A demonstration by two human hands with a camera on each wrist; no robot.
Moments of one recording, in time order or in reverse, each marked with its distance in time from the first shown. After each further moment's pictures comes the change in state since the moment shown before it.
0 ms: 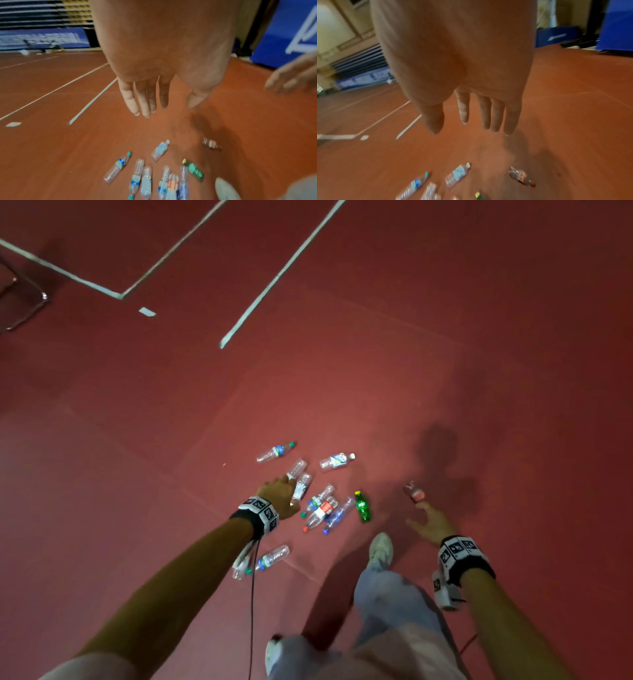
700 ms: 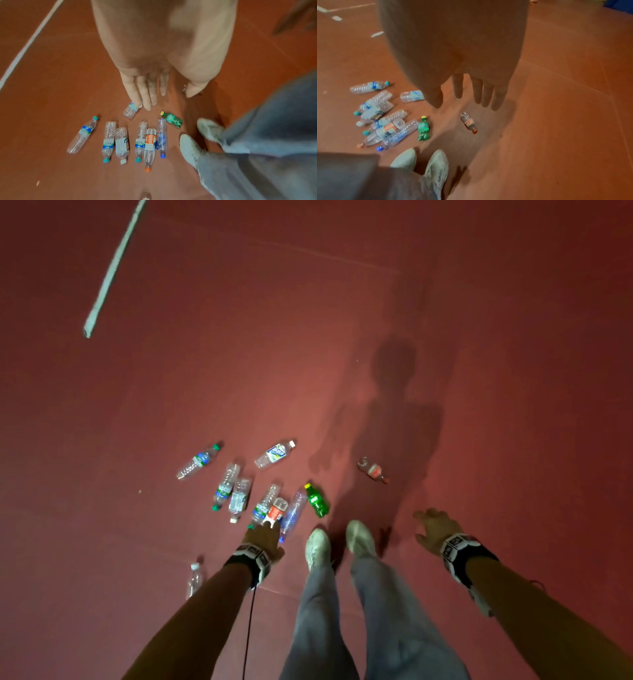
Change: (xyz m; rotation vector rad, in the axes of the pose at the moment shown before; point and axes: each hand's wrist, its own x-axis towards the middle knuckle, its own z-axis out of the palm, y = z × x) left_hand 0.216 0.108 0.152 0.221 -0.393 0.068; right_hand 0.172 0.188 -0.022 -0.498 -0.276 0.194
